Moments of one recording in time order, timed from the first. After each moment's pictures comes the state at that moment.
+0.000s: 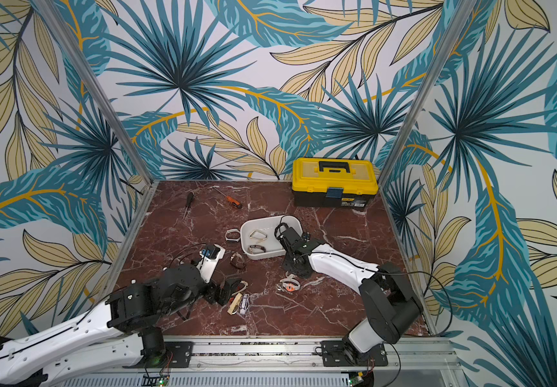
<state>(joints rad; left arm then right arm) -1.07 0.79 0.78 -0.58 -0.30 -0.39 0.62 1.55 0.96 -0.67 0.12 0.93</state>
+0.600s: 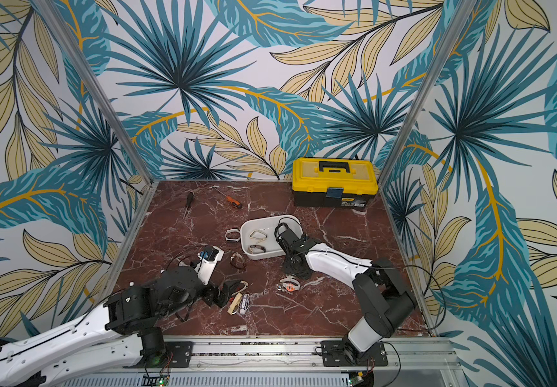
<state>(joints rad) -1.07 0.76 0.75 -0.56 -0.28 -0.39 0.62 1.60 0.96 -0.68 0.13 0.92</state>
